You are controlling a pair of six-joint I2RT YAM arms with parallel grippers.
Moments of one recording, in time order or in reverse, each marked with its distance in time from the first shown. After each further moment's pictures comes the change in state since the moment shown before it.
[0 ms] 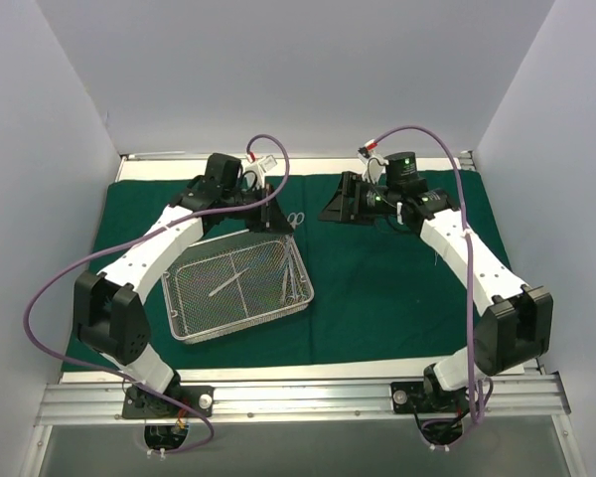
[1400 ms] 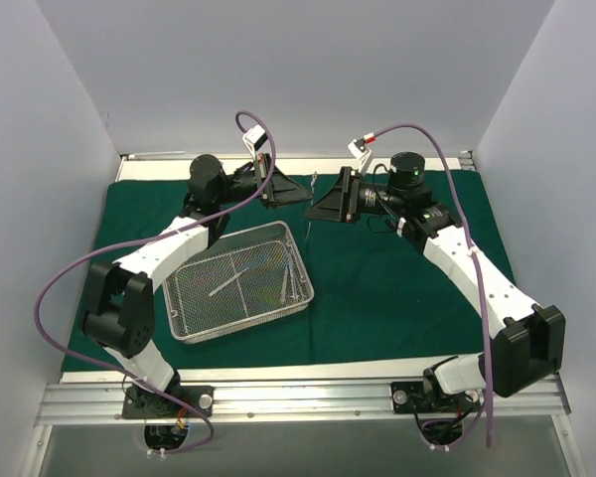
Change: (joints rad) left arm 0.020 0.039 -0.197 1.239 0.338 -0.905; right arm 0.056 -0.122 -0.111 0.407 -0.308 0.285
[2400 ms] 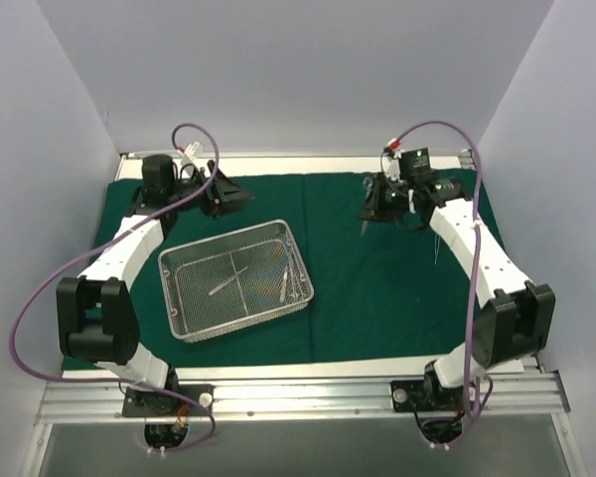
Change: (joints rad) left arm 0.335 -0.090 -0.061 -0.702 -0.112 0.525; right arm -0.135 0.136 0.184 -0.623 0.586 -0.355
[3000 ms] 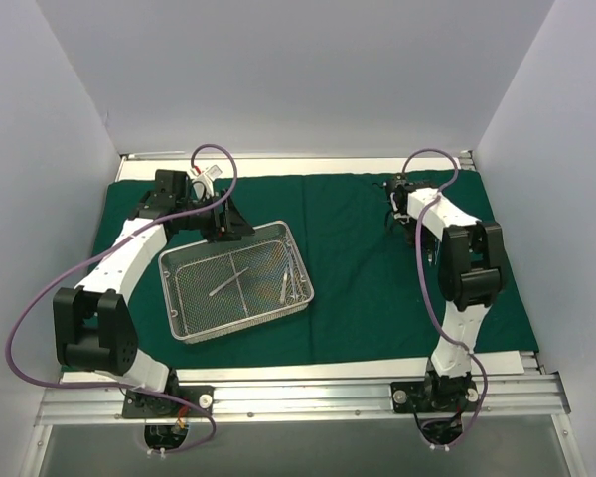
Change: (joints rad) left arm -0.067 -0.056 0.040 -0.510 -0.132 0.419; right arm -0.103 0.436 0.020 -0.208 0.969 -0.159
